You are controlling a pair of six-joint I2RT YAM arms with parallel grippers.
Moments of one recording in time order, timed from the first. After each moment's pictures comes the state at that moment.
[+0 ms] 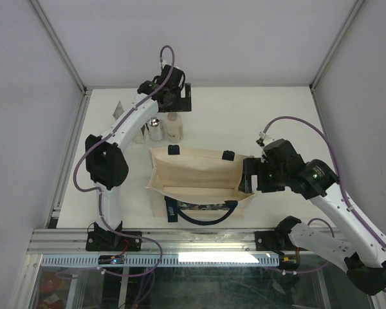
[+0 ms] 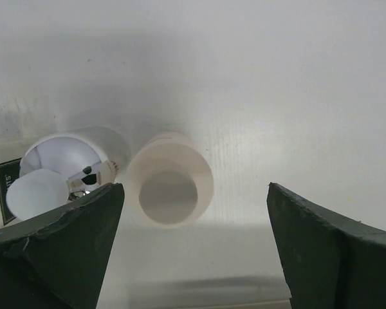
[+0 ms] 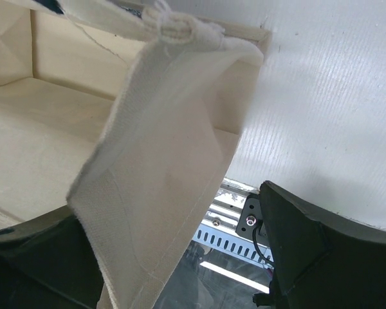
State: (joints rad) left arm -0.50 2.04 1.99 -0.83 -0.23 -0.42; right arm 0.66 0.86 1.05 -1.19 -0.03 0.52
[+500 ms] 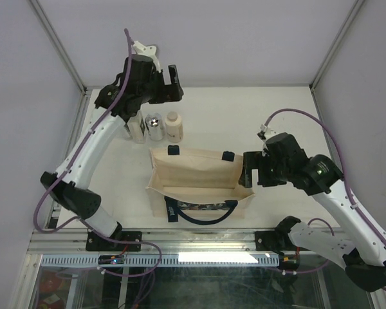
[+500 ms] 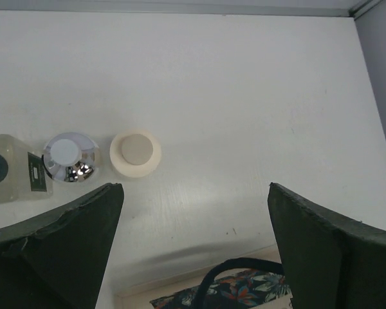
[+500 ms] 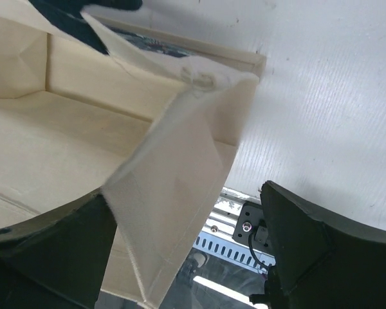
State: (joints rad) left arm -0.50 1.65 1.92 -0.79 -0.09 -0.42; right arm 0.66 0.90 1.14 -1.21 0.00 0.50
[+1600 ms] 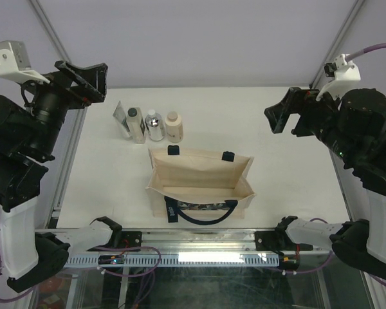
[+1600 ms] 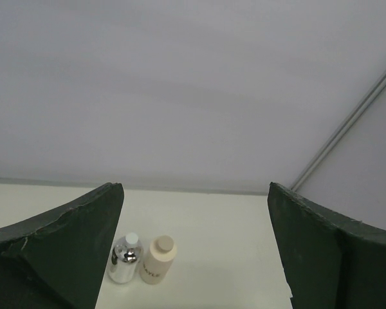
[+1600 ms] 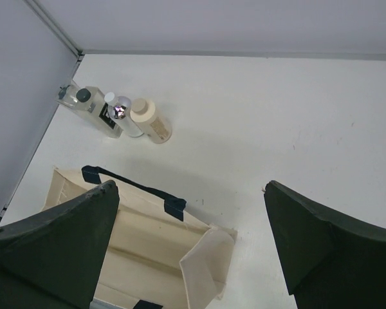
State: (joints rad) left arm -0.50 1.09 2.01 -0.71 -0.31 -0.29; right arm 0.66 1.17 2.15 -1.28 0.31 0.32
